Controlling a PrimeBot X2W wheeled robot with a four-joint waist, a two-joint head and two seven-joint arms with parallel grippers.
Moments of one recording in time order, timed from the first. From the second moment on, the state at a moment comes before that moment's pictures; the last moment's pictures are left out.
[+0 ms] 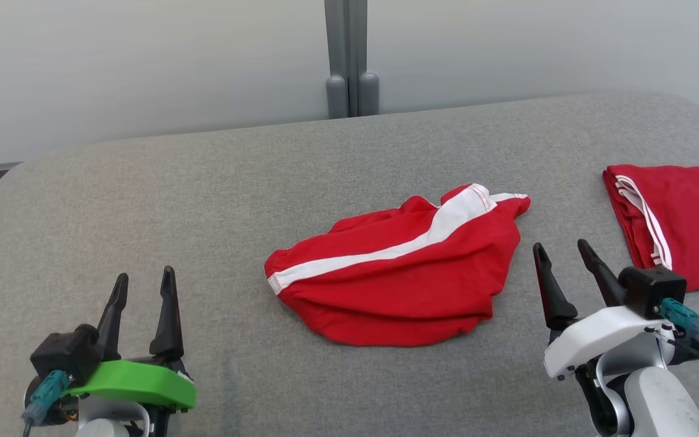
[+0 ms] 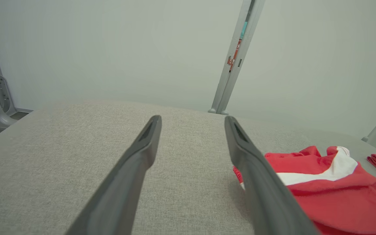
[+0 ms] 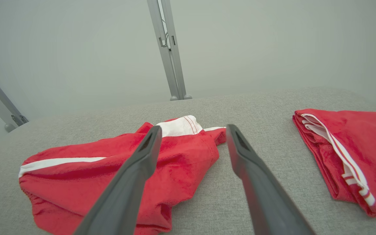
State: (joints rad) left arm -0.10 0.22 -0.21 0.23 -0.54 0.01 -0.26; right arm -0.12 -0.10 0.04 0.18 0.25 0.13 -0.06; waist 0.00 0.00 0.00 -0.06
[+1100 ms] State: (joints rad) left arm -0.07 0.13 -0.12 0.34 -0.43 -0.10 -0.26; right arm -0.10 -0.12 0.07 0.20 0.26 0.13 -0.05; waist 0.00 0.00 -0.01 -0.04
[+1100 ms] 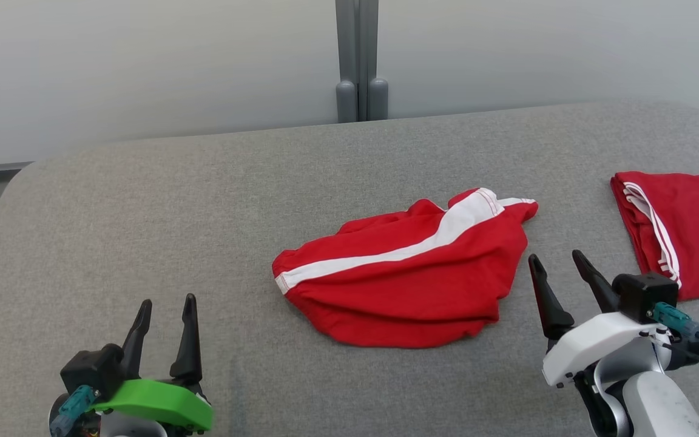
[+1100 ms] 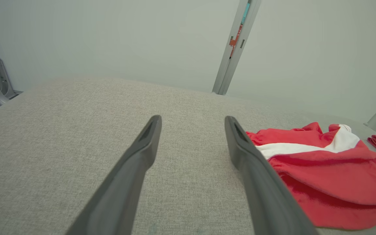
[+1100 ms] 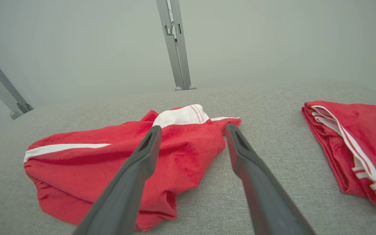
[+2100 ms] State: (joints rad) left arm -0.39 0.05 -0.35 0.35 -0.63 -0.04 0.31; right arm -0.84 -0.27 0.29 0.70 0.56 0.13 0.48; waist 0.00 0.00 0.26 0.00
